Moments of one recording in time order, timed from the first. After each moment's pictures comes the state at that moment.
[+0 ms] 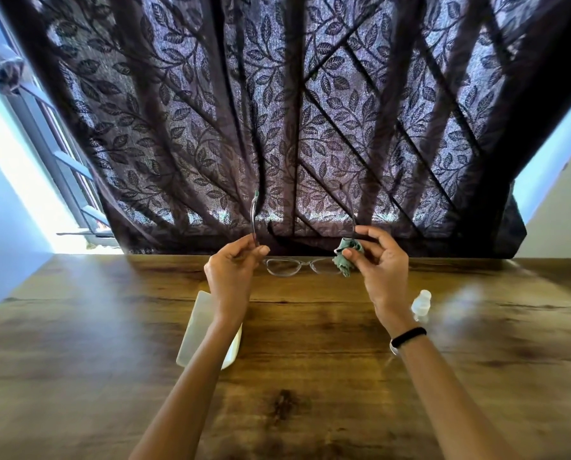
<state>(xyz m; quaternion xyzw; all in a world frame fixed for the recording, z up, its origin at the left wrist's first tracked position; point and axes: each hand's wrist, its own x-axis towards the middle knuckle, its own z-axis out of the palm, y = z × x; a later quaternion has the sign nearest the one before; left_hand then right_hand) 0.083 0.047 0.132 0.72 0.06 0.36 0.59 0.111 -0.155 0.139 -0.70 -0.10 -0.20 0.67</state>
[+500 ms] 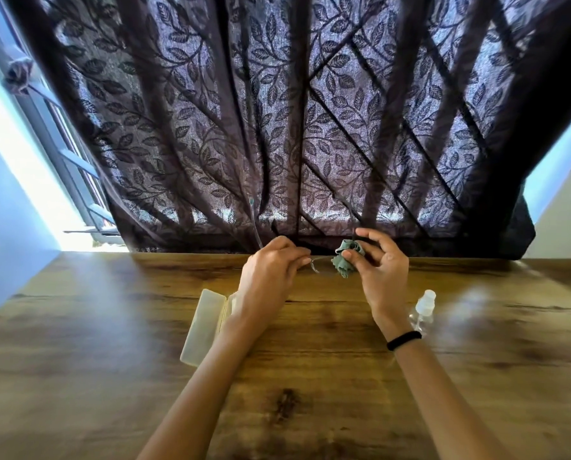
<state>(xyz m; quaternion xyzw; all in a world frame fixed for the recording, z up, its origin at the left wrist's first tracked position) 0.070 0.022 0.150 0.88 -0.14 0.32 0.32 0.107 -0.146 0.135 -0.71 -0.08 -0.22 0.67</state>
